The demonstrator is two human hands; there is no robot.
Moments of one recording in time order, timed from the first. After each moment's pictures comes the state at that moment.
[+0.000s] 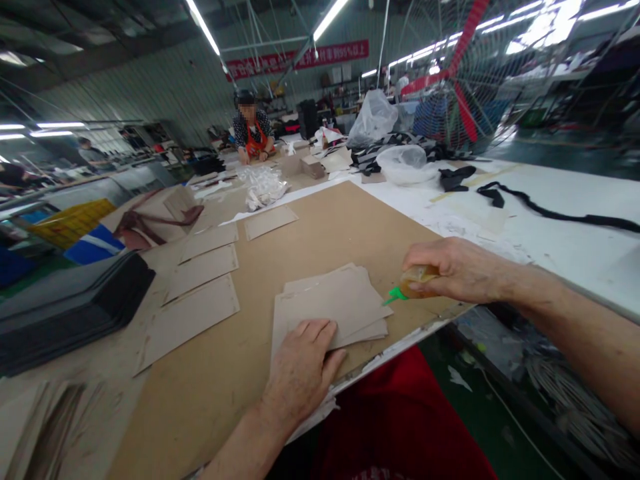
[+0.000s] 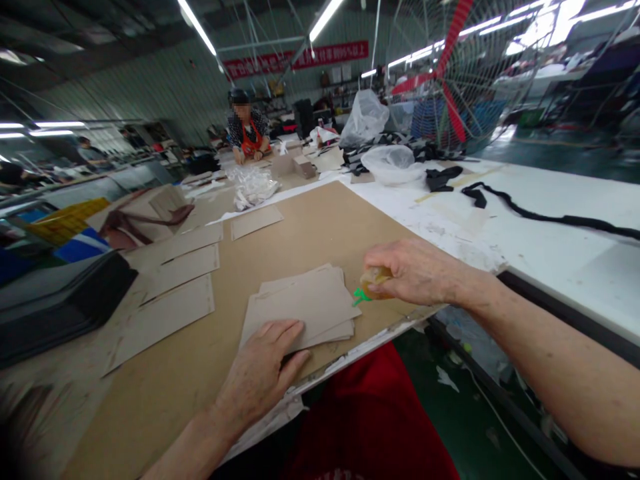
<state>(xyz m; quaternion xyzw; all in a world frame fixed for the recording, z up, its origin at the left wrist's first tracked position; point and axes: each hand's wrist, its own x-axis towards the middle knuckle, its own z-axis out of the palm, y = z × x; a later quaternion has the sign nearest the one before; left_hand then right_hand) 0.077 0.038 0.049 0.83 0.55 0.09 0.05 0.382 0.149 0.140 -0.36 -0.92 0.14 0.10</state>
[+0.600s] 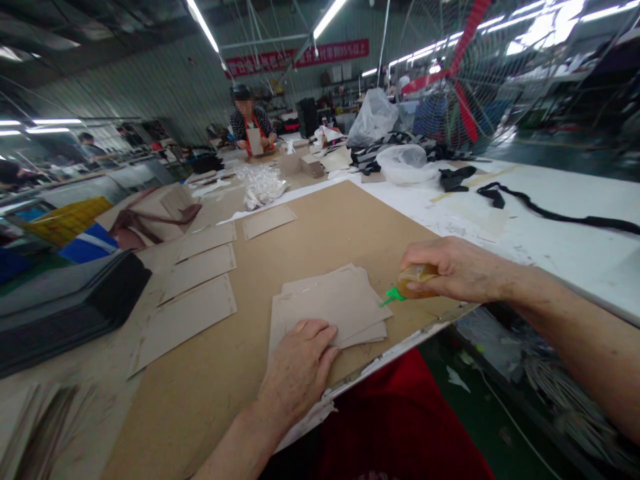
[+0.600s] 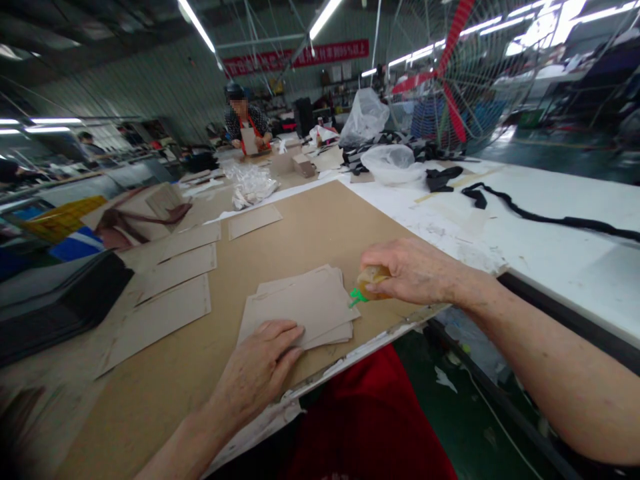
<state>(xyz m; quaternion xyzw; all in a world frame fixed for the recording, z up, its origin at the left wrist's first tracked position) 0.074 0.045 0.053 0.84 0.53 0.10 0.07 0.380 0.154 0.138 -0.34 -0.92 0.15 0.11</state>
